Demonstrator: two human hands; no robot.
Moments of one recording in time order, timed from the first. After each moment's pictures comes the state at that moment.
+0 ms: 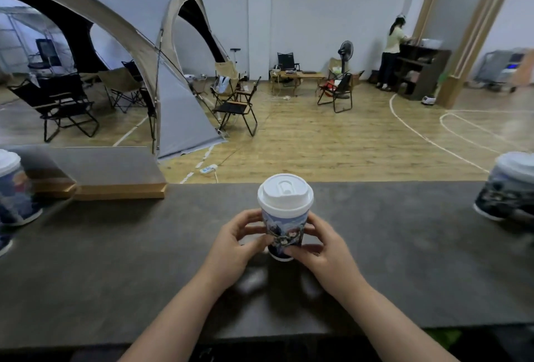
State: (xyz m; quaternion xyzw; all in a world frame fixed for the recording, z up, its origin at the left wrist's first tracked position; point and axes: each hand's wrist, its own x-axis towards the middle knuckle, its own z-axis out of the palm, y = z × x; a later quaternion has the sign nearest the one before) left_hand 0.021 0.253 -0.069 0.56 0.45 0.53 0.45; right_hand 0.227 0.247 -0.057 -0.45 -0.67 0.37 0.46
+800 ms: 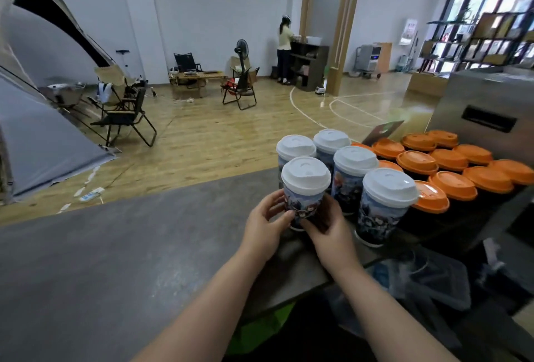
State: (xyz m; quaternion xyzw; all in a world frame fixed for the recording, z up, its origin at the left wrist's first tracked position) left_hand 0.492 0.316 -0.072 0.59 0.35 0.48 0.54; right_hand 0.632 0.259 -0.083 -0.59 -0.49 0.22 0.60
